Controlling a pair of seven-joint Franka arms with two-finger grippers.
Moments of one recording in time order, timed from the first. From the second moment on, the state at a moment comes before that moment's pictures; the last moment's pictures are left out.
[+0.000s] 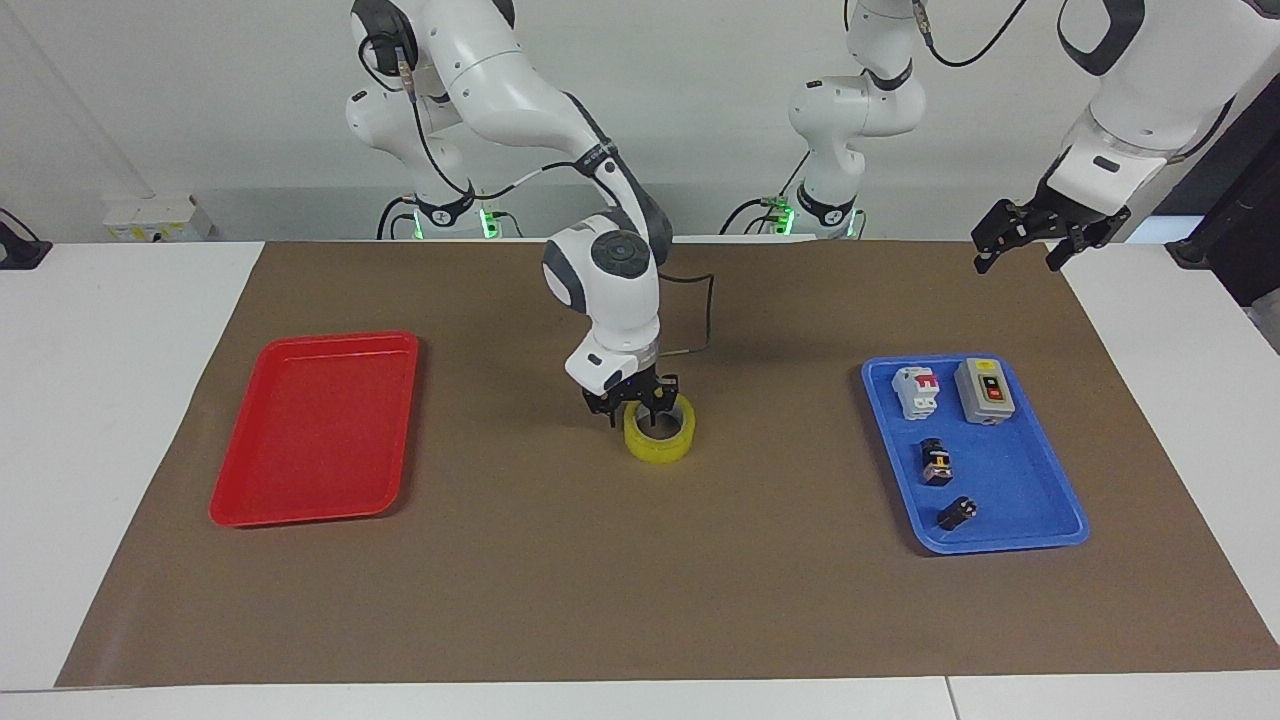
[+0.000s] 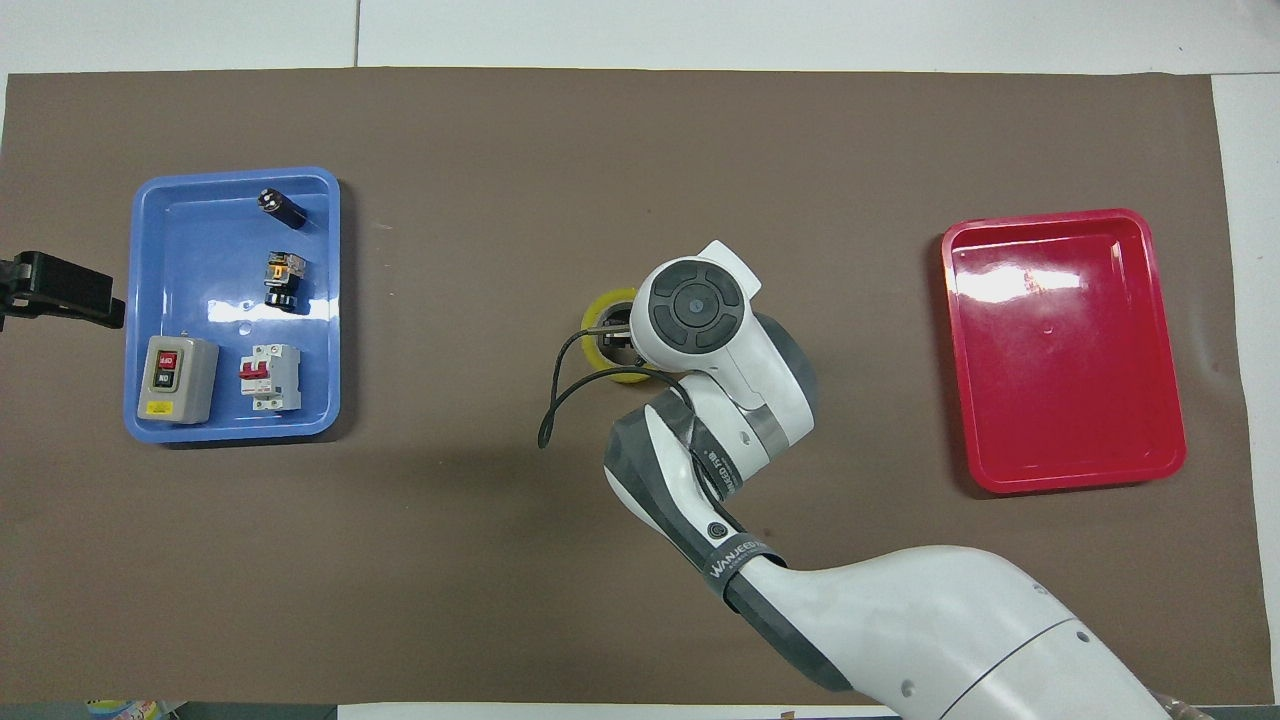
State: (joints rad) left arm -0.05 0.00 0.01 -1.55 0.00 1.49 0.02; right arm 0.58 0.47 0.00 -1.75 -0.02 2.32 0.62
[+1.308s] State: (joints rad) left arm -0.04 0.00 0.01 -1.55 -0.01 1.49 0.02; right arm 0.11 0.24 -0.02 -1.81 -0.05 1.94 -0.11
